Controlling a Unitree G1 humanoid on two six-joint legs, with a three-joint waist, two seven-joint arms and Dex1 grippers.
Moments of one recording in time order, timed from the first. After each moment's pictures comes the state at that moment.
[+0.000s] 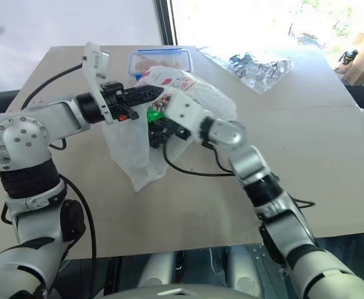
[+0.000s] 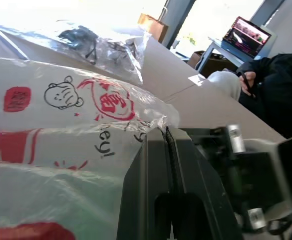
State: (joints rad) left arm -0.84 0.53 0.31 -0.19 -0.79 1.27 -0.47; right arm -0.71 -0.22 0.28 -0.07 0.02 0.28 0.66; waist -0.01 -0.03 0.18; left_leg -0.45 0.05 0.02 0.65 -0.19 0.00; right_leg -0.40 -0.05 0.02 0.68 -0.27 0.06
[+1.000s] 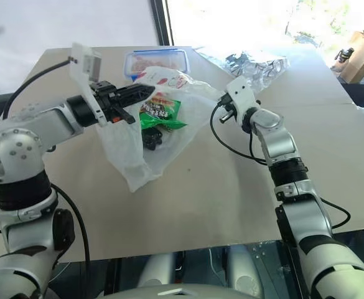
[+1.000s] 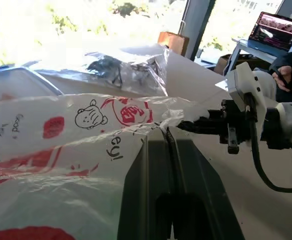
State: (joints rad) left arm -0.67 0.65 0.30 -0.34 -0.87 1.12 -0.56; right arm -0.86 -0.28 0.08 0.41 0.05 0.37 0.54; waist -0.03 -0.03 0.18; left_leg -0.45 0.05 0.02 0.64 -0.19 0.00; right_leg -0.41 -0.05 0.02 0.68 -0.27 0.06
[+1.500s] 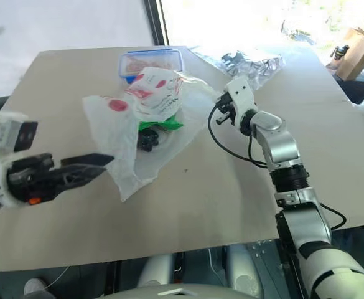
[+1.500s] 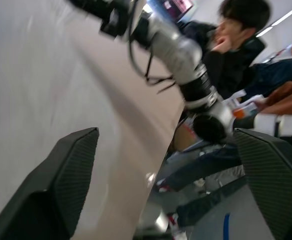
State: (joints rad) left arm 0.11 1.02 0.78 -0.45 -1.67 1.38 -0.64; right arm -0.79 -0.26 0.09 0.23 0.13 0.46 0.58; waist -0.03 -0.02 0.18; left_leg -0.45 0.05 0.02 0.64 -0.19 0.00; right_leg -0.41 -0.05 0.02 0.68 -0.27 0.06
